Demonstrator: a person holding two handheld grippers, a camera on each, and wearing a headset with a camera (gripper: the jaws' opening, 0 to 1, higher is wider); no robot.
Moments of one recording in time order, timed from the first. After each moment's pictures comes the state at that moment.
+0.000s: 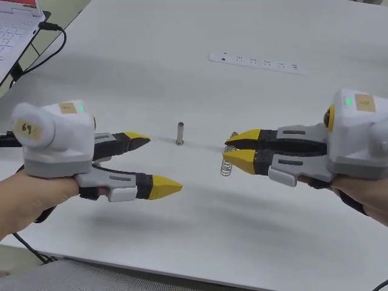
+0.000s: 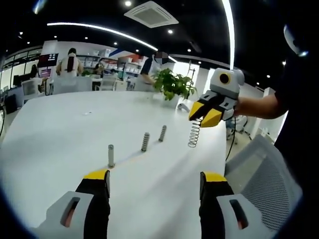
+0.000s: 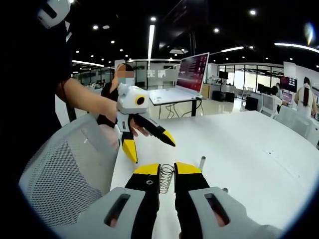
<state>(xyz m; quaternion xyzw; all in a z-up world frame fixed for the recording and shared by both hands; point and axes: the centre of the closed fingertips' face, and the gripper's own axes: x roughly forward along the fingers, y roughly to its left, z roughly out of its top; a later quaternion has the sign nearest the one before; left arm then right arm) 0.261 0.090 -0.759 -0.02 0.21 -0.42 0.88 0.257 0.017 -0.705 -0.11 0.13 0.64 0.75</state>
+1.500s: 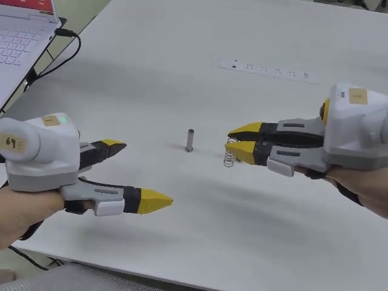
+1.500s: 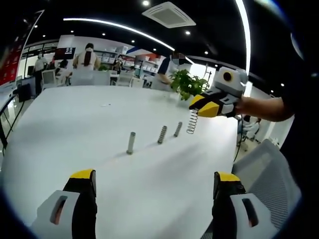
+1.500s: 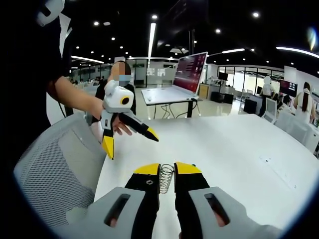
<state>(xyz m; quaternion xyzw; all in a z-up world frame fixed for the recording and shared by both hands) 0.255 0.132 -0.771 -0.04 0.24 -0.36 0.90 0.289 0.041 -0.706 -0.13 0.12 0.63 0.75</state>
